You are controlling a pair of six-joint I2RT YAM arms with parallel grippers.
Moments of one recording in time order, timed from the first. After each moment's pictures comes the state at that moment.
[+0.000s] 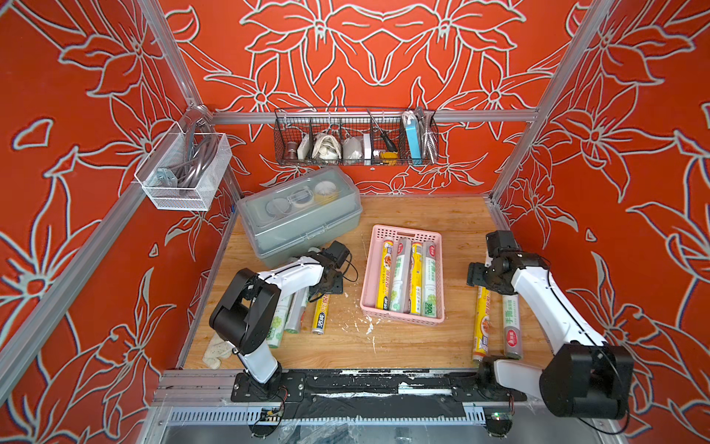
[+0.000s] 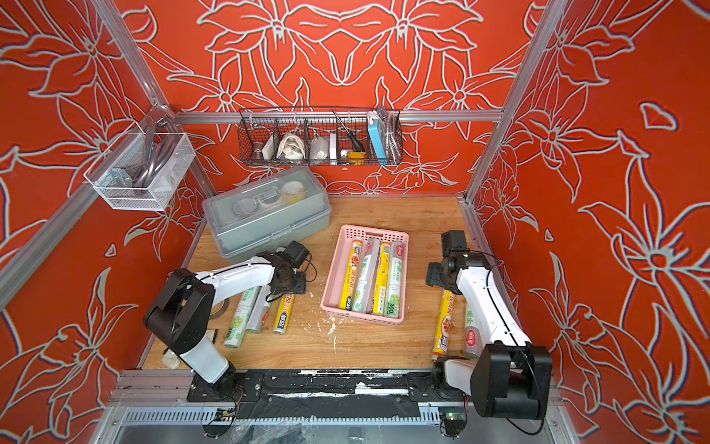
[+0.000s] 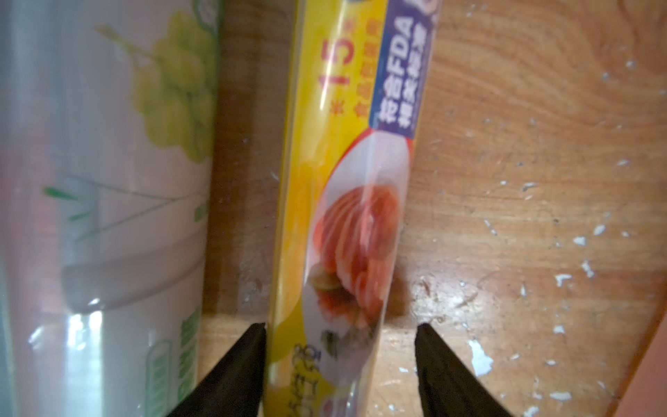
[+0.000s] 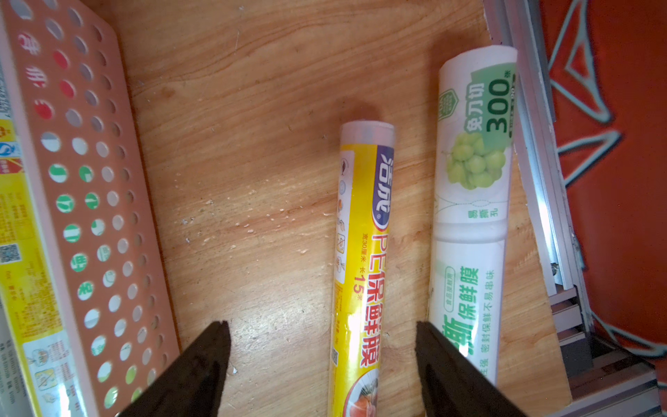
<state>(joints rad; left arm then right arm) -0.48 1.68 1.00 -0.66 -0.17 -0.57 -0.01 1.23 0.95 -0.95 0.16 0.24</state>
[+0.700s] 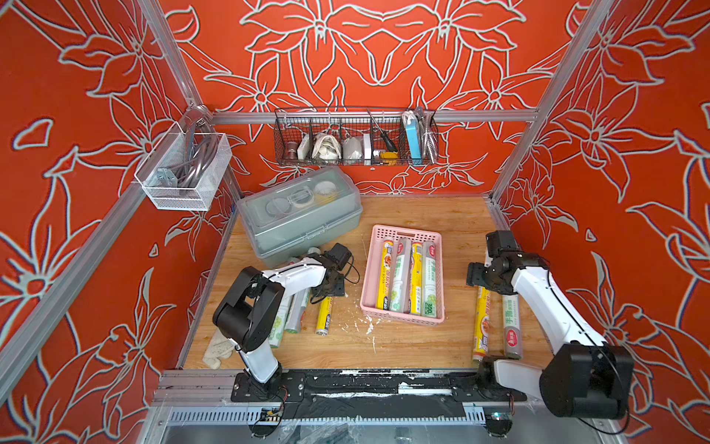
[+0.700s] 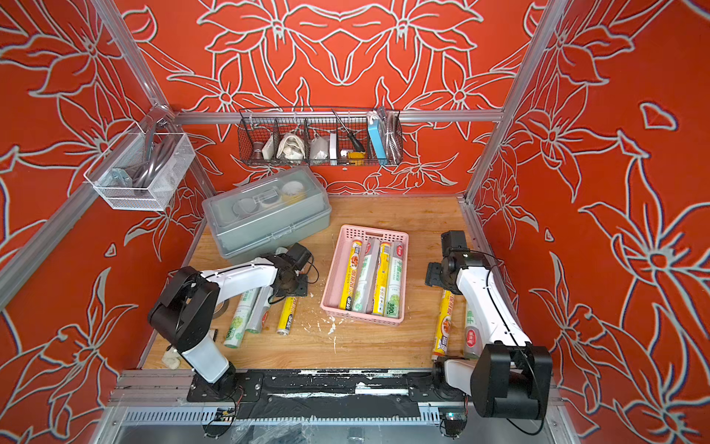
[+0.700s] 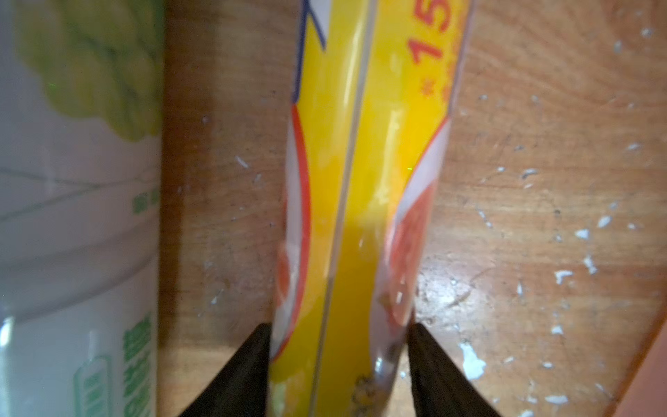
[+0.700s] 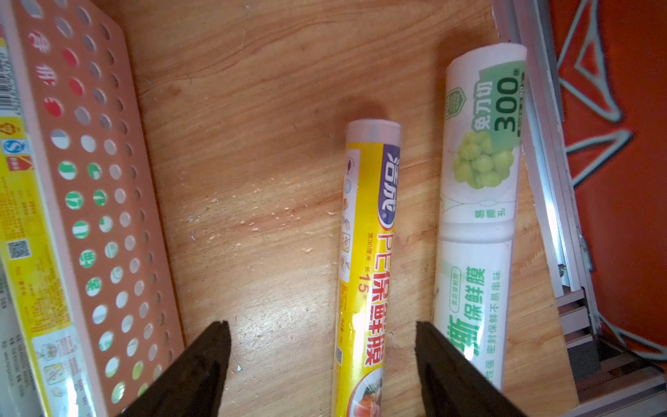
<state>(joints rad) -0.50 1.71 0.99 -0.63 -0.13 -0.60 -0.01 1.23 0.95 -0.95 0.14 0.24</state>
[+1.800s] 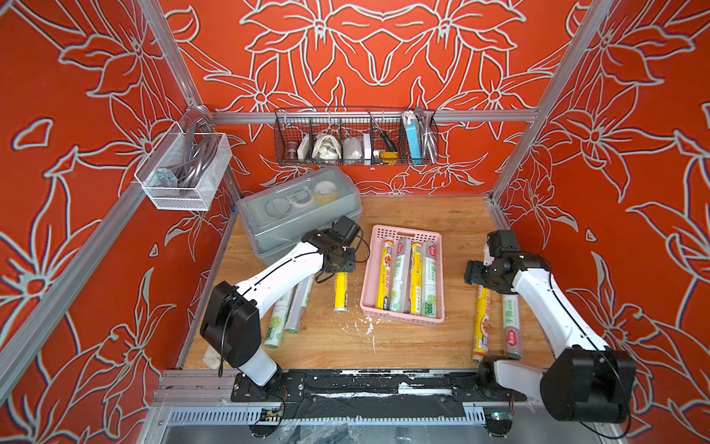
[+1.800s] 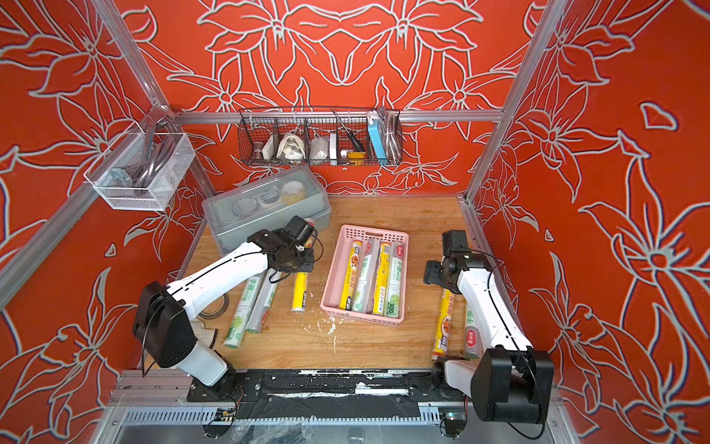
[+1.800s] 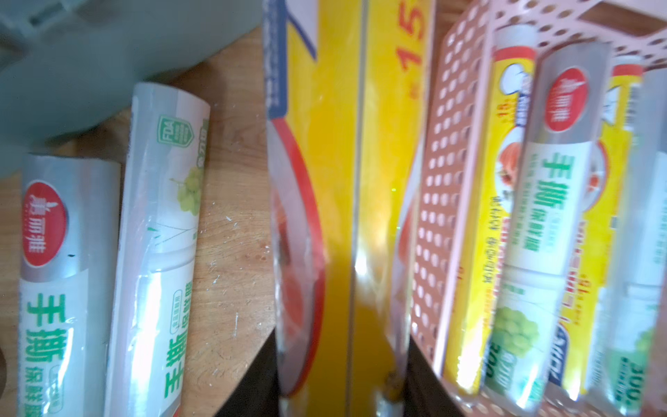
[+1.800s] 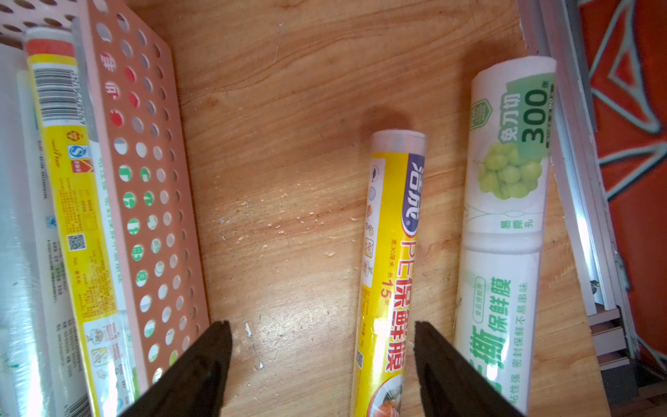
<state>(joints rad) -0.58 1.59 1.38 -0.90 -0.14 -0.61 -0.01 1.21 0.95 -0.92 0.08 0.24</state>
